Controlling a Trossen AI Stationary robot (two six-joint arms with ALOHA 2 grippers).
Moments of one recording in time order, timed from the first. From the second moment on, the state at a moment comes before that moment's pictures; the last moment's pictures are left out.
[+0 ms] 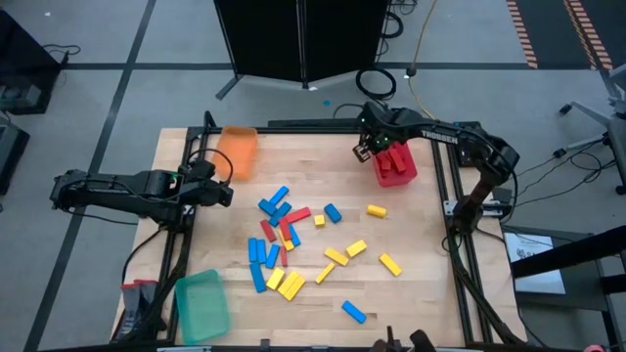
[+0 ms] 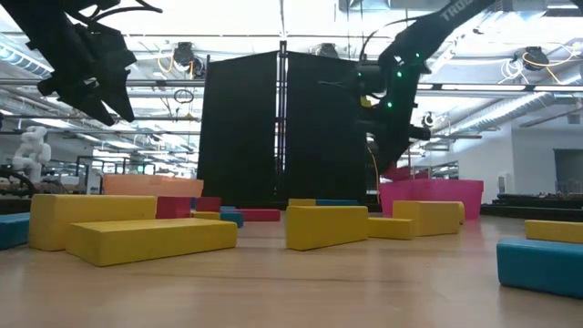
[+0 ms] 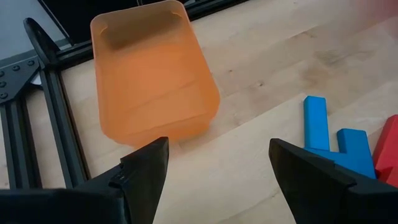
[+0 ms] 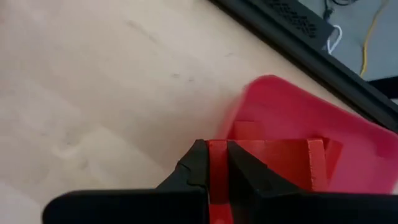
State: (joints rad) left arm -0.02 0.72 0.65 -1.04 -0.66 -0.94; right arm -0.66 1.70 1.25 -0.79 0.15 0.31
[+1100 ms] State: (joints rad) left arm -0.02 0.72 0.65 -1.04 -0.66 -0.96; right arm -0.72 1.68 1.25 -0.60 -0.47 0.30
